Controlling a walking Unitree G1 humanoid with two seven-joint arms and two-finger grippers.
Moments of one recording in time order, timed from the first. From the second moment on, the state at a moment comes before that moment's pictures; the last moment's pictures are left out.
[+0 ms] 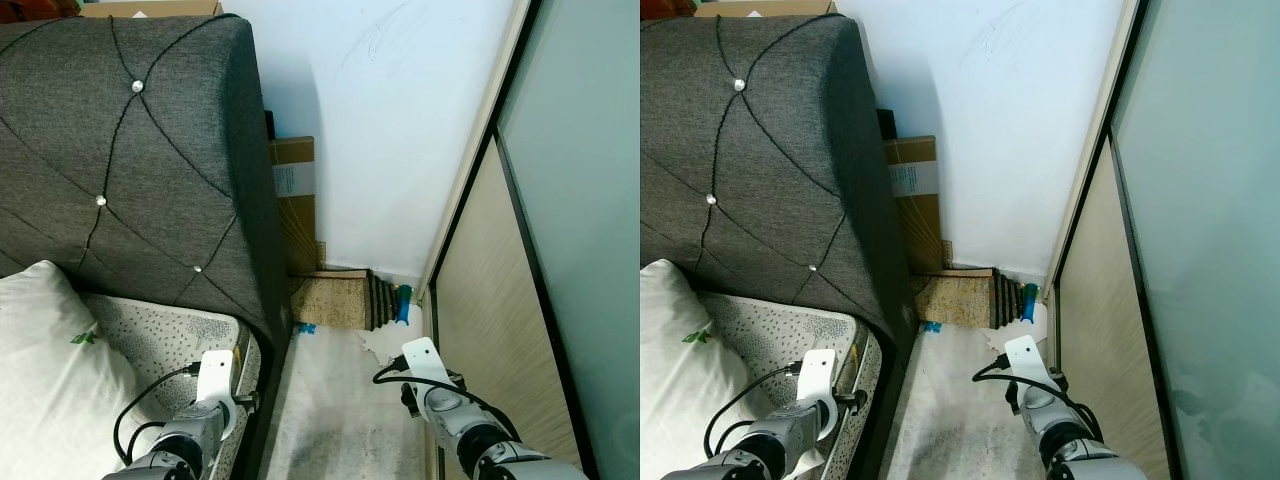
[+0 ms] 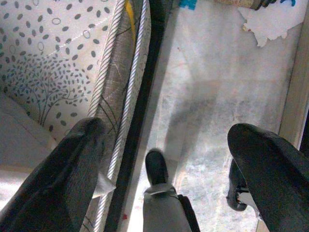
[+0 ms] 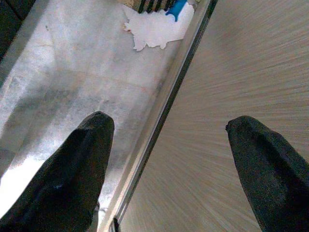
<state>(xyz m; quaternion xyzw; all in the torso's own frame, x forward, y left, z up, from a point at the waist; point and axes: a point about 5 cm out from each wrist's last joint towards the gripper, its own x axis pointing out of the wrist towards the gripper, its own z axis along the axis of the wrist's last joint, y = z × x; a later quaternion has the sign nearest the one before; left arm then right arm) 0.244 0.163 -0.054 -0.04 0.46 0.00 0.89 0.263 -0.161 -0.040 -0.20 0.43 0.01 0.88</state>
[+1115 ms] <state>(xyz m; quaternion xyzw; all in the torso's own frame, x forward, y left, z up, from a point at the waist) 0.314 0.147 0.007 -0.15 0.30 0.01 0.94 0.311 -0.086 0.007 -0.02 0.33 0.09 0.94</state>
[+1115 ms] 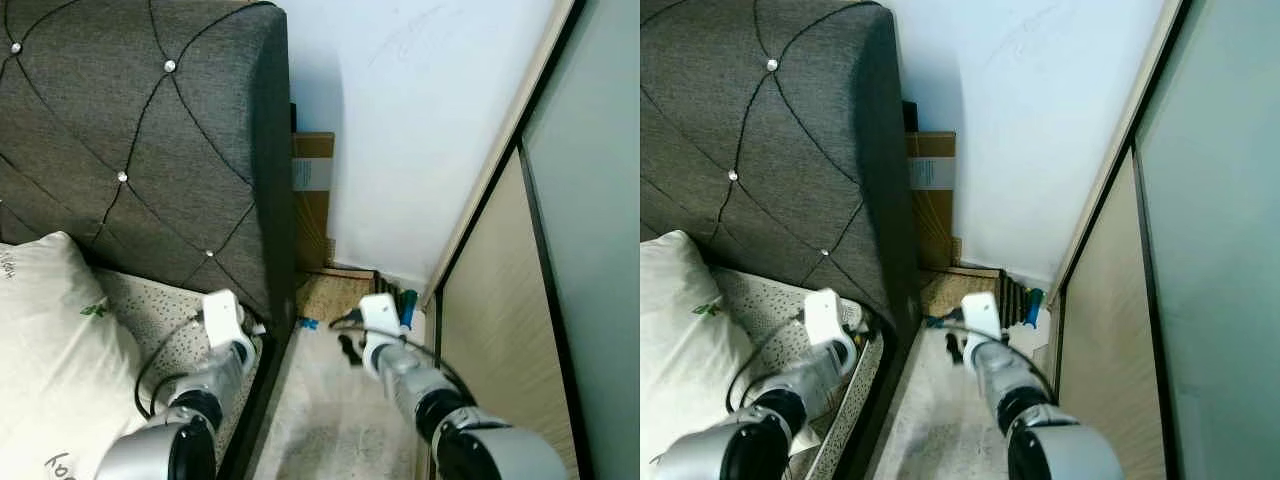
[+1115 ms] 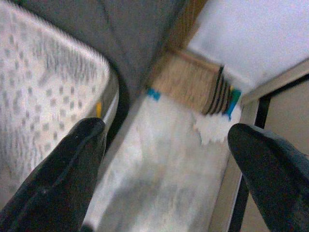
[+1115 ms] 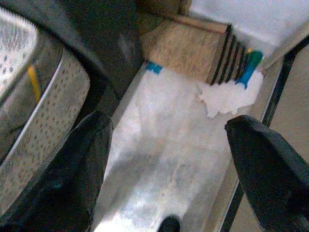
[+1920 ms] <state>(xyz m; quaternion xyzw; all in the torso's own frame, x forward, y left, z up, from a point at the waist) 0.242 0.168 0.106 -0.05 -0.03 -0.02 1.00 0.305 -0.112 0.081 0.00 0.07 0.17 0.98</state>
